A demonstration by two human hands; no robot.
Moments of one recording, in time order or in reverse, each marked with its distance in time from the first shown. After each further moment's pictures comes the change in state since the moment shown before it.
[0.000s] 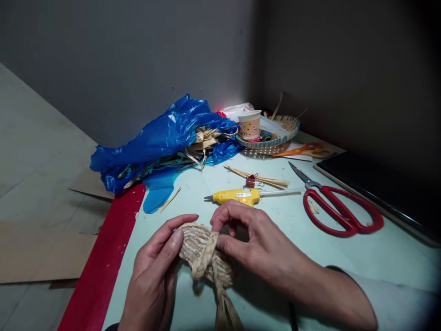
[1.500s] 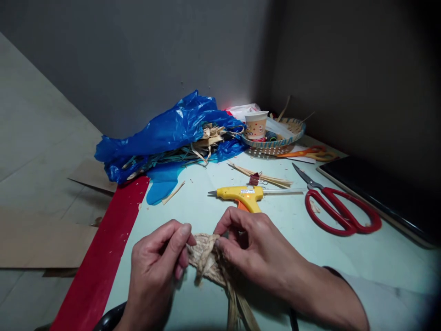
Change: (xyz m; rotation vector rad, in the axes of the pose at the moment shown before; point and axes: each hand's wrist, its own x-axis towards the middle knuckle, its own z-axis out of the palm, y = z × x) left_hand -0.004 -0.007 -0.010 0.444 0.114 0.269; right_hand -0.010 -0.004 0.009 -0.152 -0.075 0.040
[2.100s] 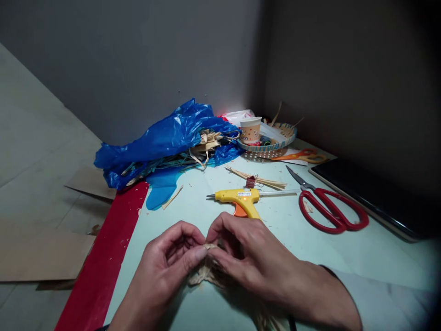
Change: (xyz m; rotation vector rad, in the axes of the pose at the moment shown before) left_hand 0.005 0.014 -0.012 -0.060 -0.344 -0.133; right_hand -0.007 -0.005 -0.002 -0.047 -0.058 -0.184
